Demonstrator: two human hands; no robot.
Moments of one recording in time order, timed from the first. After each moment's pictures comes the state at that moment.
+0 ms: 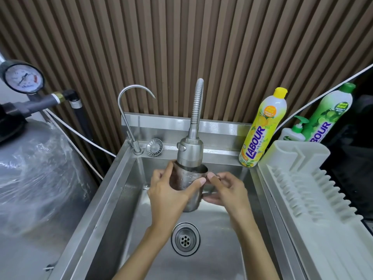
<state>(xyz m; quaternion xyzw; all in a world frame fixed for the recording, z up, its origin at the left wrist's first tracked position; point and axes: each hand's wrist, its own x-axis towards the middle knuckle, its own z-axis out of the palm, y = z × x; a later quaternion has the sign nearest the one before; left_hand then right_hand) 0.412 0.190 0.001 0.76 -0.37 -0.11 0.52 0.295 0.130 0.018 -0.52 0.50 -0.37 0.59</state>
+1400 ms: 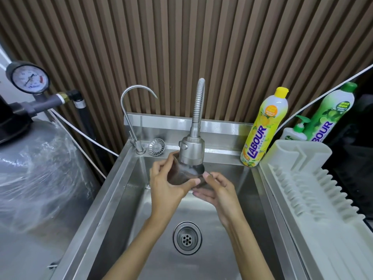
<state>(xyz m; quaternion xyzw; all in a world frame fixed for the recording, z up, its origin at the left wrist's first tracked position) 0.425 0.187 0.001 0.70 -0.40 -0.13 0.58 0.307 0.130 -0.003 -0.43 0.39 -0.36 0.73</state>
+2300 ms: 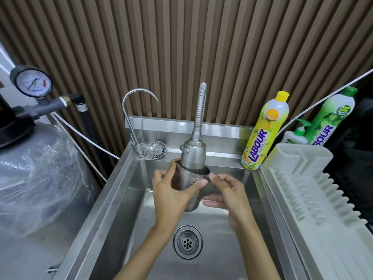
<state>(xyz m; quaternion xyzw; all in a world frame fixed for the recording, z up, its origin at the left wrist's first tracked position) 0.413 0.191 0.007 0.74 -0.36 -0.13 0.56 0.298 0.129 0.017 -0.48 0.46 -0.36 0.65</state>
